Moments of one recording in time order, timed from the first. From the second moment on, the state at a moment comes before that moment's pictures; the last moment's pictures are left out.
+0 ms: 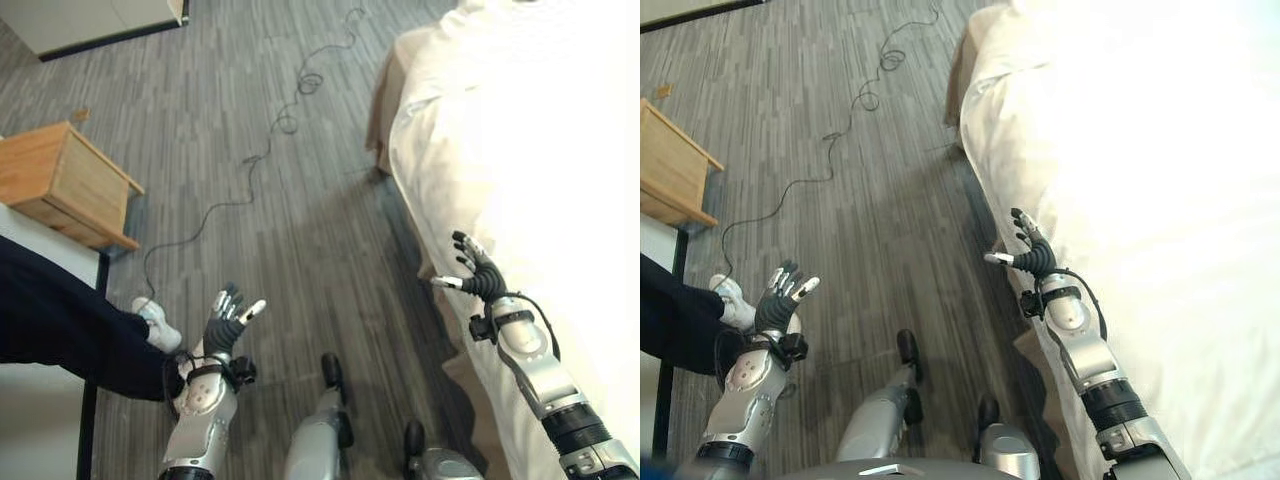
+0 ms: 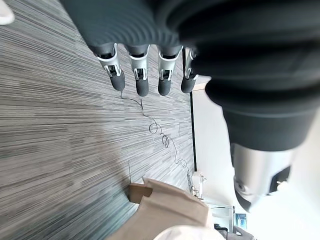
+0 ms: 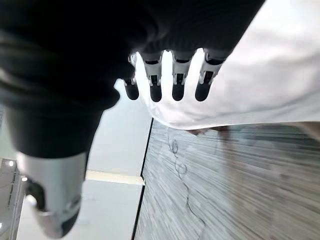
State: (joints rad) left arm 0.11 0.34 0.04 0.20 -0.41 -0.11 0.13; right arm -0.19 -0.43 0.22 0.14 0.14 -0.05 -0.10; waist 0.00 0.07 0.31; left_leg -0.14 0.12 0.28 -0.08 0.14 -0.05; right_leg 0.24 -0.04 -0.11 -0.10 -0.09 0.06
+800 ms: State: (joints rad) left arm 0.14 0.38 0.06 0.17 -0.33 -0.12 0.15; right arm -0.14 -0.35 0.24 0.18 0.12 -0.04 -0.08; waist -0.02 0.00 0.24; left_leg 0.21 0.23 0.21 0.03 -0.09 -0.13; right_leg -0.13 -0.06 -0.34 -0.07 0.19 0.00
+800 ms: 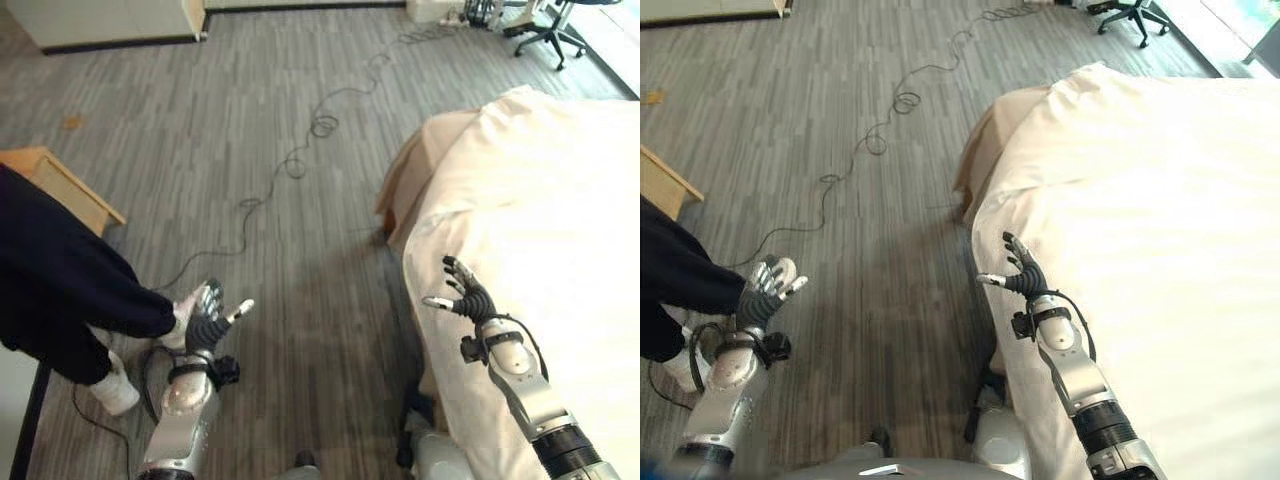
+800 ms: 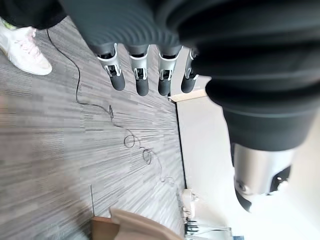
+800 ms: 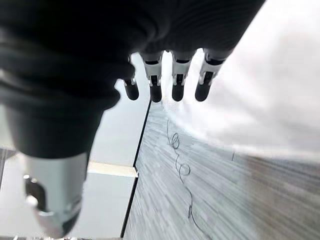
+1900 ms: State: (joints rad) left arm 0.18 0.41 0.13 0.22 -0.34 -0.07 0.20; right arm -0.05 -0.30 0.21 0.09 0.05 -0.02 -0.08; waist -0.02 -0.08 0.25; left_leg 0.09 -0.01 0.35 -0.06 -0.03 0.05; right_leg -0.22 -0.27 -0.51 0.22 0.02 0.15
